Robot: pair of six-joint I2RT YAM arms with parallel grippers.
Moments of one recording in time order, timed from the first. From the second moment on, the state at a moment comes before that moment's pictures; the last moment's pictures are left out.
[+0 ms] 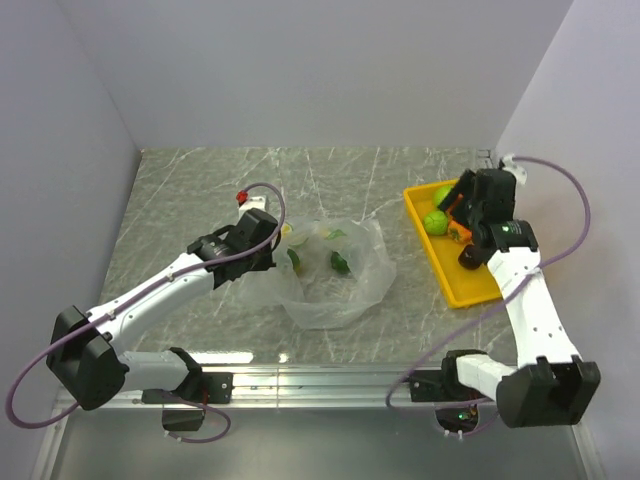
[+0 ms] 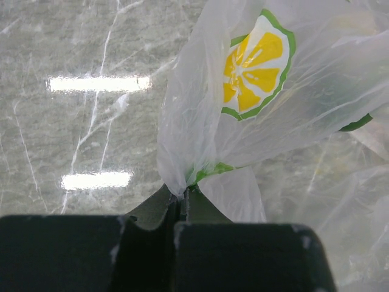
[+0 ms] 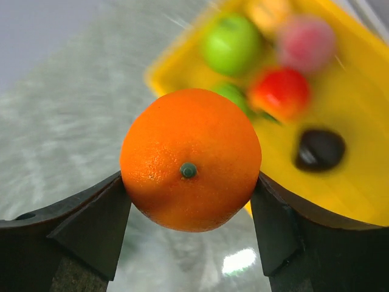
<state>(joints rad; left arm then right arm) -0.70 1.25 0.99 -0.62 -0.35 -0.62 0.06 1.11 1.15 -0.57 0.21 0.51</state>
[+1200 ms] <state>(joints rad) -0.70 1.23 1.04 -0.63 -0.31 -0.60 0.71 1.06 1.22 -0.42 0.14 0.32</state>
